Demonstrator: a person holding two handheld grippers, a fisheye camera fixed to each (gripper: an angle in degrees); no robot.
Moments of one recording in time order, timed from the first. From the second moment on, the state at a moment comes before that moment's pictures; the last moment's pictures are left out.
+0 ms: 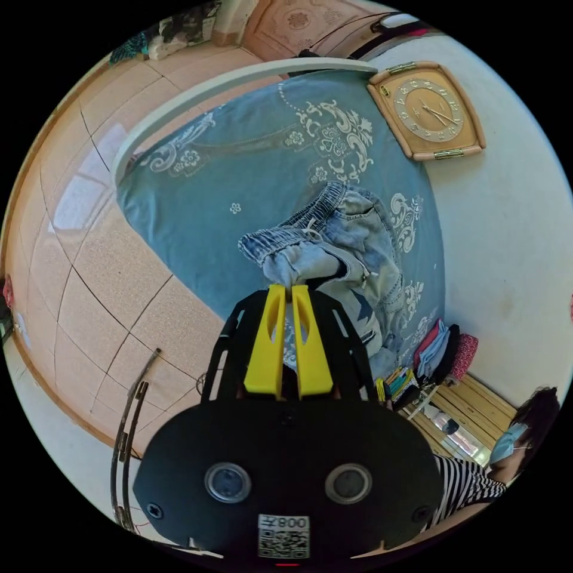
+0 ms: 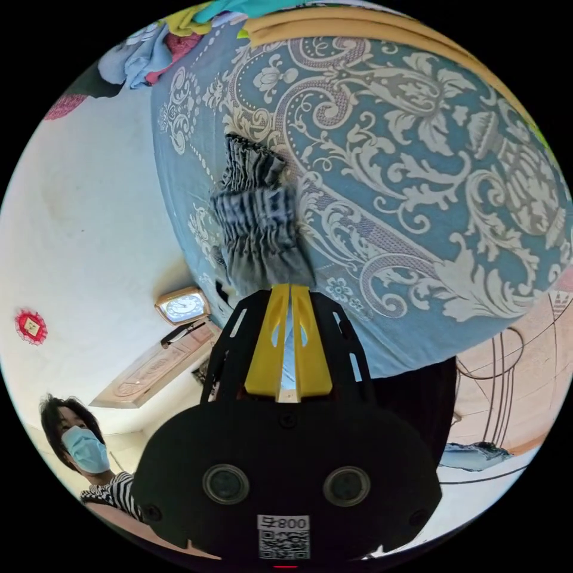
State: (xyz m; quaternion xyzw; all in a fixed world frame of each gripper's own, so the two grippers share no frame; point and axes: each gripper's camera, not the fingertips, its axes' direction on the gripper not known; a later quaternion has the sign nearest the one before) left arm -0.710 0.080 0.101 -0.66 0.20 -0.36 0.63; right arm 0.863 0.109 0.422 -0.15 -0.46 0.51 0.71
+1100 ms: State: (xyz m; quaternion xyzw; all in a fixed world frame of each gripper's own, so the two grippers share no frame) left arm -0.665 0.002 0.073 -0.68 0.21 -0.34 0.61; right arm 0.945 0.115 0.355 -0.12 -0.47 0.37 0.79
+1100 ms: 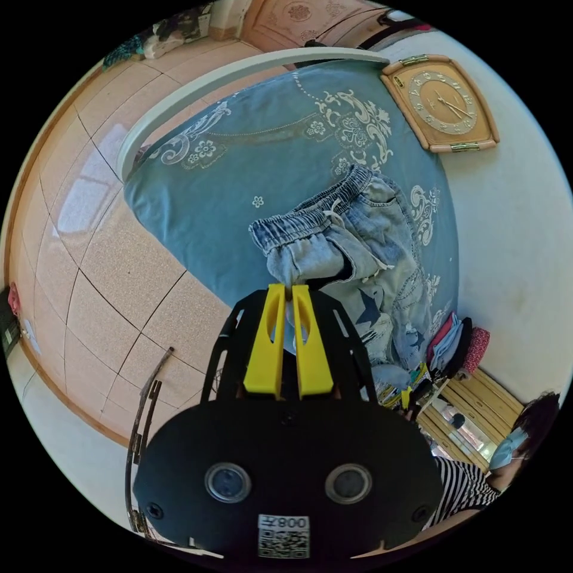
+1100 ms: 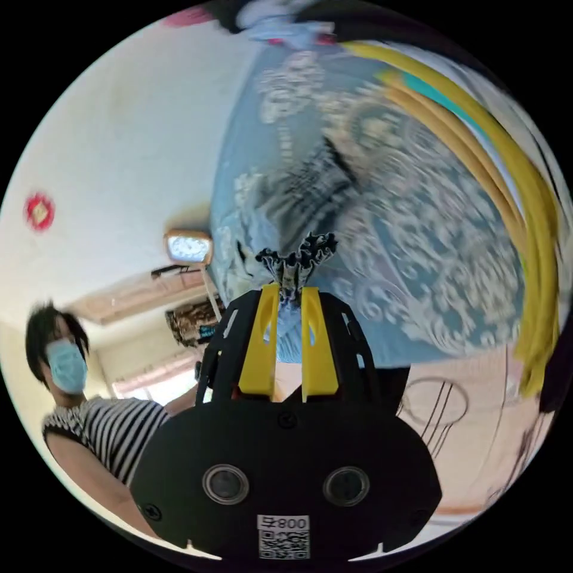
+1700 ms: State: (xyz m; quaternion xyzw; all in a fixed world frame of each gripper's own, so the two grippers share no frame) left arm -0.515 -0.010 0.067 -0.74 0.22 -0.27 0.58; right arm 0.936 0.156 0.336 -0.12 -0.45 0.55 0.70
